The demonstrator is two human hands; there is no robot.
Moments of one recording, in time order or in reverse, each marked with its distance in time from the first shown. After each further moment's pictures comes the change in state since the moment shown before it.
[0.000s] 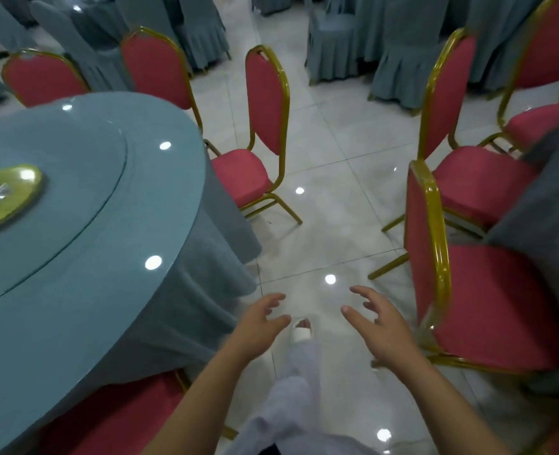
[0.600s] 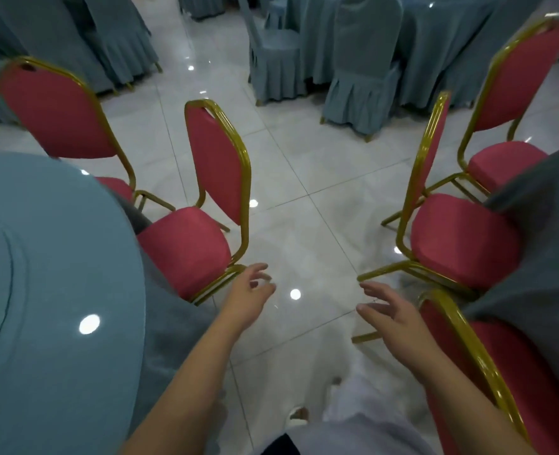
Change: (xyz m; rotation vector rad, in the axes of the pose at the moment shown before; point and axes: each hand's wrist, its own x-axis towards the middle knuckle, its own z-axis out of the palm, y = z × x) left_hand 0.390 0.187 -0.140 -0.243 -0.035 0.065; right_hand 0.327 -0.152 -0.070 0.106 0.151 0.072
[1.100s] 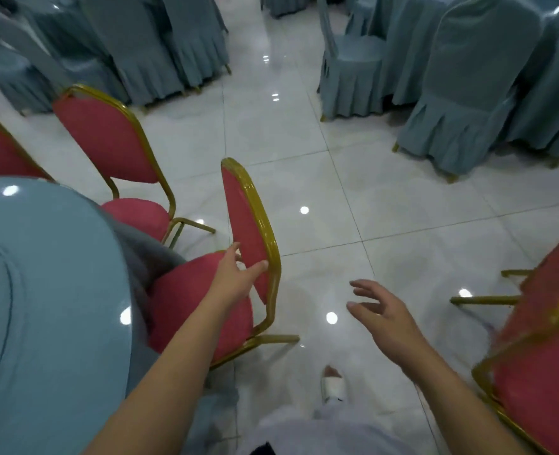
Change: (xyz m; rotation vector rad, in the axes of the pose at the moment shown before) left_hand 0.301 0.148 -0.090 -0.002 0.318 -0.131; right_hand 0.370 -0.131 0.024 -0.038 -0.250 -0.049
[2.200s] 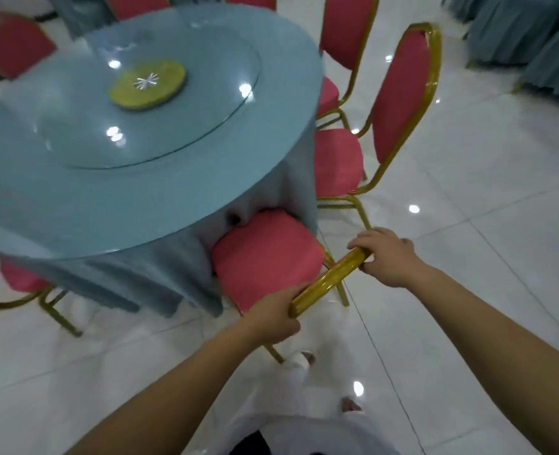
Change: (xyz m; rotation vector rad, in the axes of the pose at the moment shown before) left_hand 0.156 0.095 0.057 -0.055 0.477 -0.511; right_hand 0.485 -0.256 0.192 -1.295 -1.245 -1.074
